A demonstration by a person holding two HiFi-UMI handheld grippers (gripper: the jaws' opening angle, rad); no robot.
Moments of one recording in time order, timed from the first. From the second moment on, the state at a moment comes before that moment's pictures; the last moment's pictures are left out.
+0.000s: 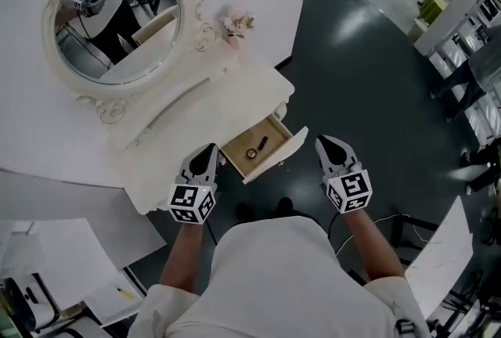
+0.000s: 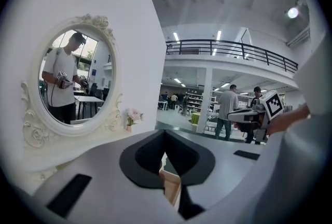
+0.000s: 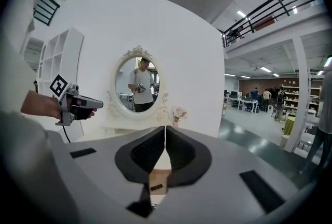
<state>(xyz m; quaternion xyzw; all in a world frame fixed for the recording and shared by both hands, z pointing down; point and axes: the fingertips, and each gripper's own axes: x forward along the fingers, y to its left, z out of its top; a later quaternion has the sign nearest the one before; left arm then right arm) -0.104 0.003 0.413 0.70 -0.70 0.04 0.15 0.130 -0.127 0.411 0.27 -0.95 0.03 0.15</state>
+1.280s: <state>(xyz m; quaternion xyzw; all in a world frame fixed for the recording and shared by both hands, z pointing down) -0.104 0.007 0.376 0.65 -0.75 0.02 0.11 0.131 -0.156 0.379 0.24 -0.96 0.00 0.11</state>
